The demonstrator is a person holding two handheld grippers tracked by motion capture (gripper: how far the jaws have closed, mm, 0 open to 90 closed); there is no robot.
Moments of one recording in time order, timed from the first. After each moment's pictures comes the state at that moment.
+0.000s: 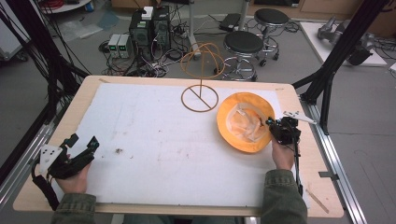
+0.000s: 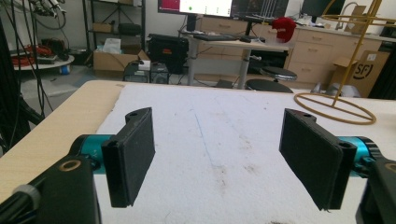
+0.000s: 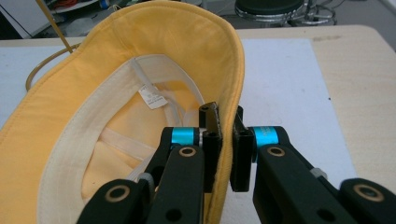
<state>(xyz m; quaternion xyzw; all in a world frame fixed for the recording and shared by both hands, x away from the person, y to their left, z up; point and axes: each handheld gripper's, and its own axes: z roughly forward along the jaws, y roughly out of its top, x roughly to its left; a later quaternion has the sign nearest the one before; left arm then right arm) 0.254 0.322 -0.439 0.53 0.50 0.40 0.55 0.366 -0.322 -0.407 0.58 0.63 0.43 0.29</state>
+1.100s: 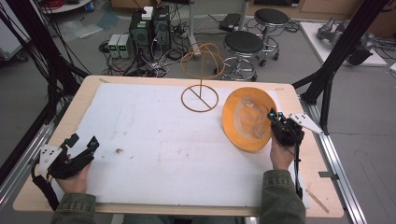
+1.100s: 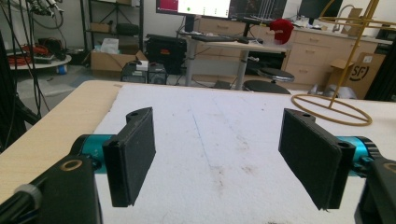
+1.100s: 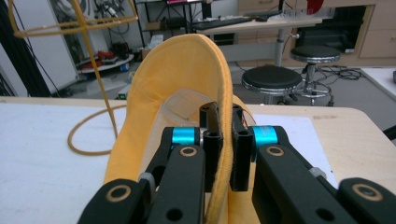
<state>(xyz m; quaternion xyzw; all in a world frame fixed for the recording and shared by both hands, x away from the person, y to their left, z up) 0.254 0.322 -0.439 0.53 0.50 0.40 0.56 0.338 -0.308 -0.381 0.51 0.57 0.52 0.37</state>
